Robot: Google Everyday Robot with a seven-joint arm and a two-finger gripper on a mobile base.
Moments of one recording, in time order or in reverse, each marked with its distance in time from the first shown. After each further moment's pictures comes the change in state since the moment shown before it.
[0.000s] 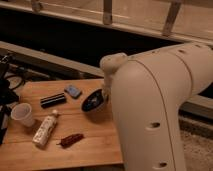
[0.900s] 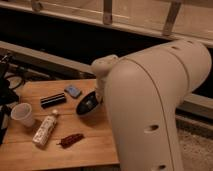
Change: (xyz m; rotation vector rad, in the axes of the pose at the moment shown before) arm 0.018 0.014 0.004 0.012 -0.013 -0.051
